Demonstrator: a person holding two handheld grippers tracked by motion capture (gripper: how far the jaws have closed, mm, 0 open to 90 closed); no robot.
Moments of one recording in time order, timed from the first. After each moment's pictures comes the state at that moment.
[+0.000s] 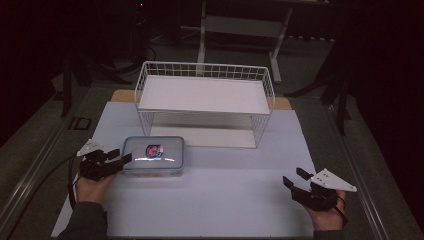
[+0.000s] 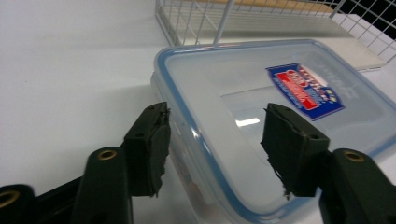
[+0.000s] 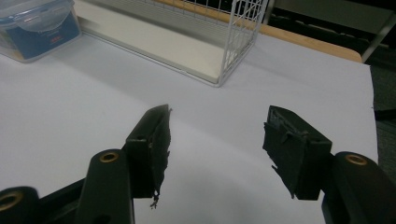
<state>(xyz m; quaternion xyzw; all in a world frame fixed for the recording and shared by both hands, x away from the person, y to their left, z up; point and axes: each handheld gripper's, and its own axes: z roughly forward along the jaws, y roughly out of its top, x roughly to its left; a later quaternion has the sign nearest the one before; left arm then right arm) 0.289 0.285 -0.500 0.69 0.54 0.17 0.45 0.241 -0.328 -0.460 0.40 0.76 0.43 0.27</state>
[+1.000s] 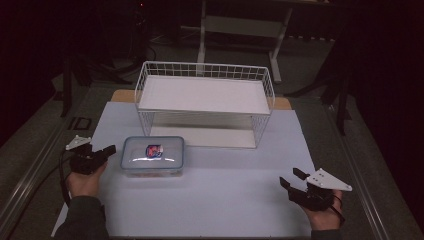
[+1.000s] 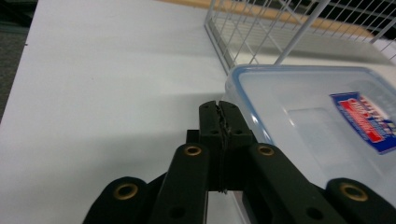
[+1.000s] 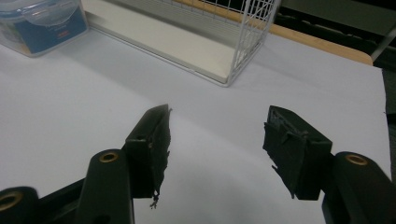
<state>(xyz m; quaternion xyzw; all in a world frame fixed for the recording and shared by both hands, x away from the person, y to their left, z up) 0.304 0.310 -0.502 0.65 0.59 0.19 0.44 0.242 -0.320 -0.462 0.39 0.77 0.42 0.27</state>
